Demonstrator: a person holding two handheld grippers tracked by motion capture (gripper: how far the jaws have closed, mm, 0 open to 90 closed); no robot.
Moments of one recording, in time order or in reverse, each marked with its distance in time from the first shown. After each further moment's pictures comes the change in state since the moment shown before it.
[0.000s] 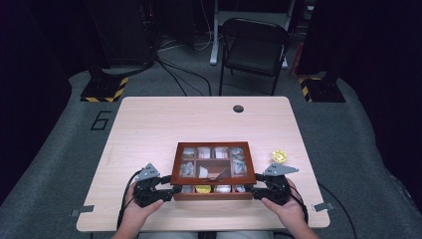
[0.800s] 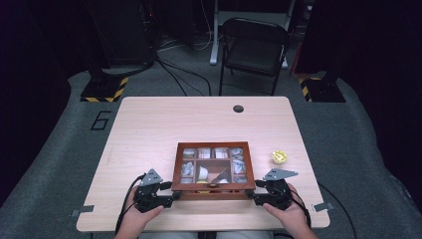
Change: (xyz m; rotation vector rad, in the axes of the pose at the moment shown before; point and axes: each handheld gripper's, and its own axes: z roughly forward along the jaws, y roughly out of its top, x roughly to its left) left arm -0.006 -0.011 0.002 0.082 0.033 0.019; right arm 0.000 -0.014 0.000 0.076 0.013 0.003
